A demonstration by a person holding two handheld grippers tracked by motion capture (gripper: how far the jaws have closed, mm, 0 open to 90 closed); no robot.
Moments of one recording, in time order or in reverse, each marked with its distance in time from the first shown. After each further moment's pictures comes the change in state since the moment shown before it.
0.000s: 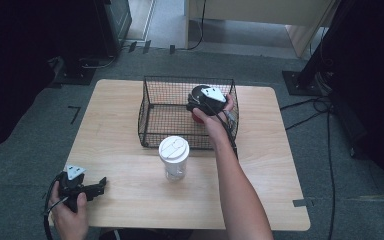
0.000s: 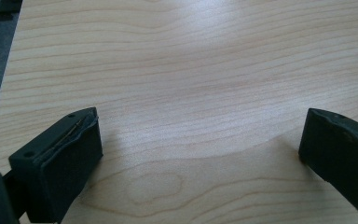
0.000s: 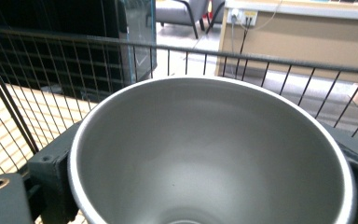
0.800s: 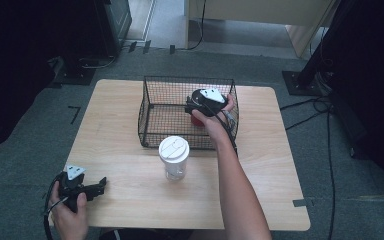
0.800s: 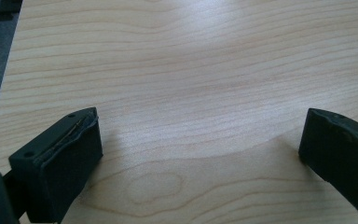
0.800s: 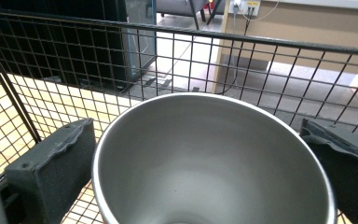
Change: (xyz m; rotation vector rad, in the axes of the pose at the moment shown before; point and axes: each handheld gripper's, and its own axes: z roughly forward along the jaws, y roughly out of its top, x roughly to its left) left arm 0.000 0.000 0.000 0.002 0.001 0.001; right arm 0.003 -0.002 -0.001 0.015 -0.002 -0.010
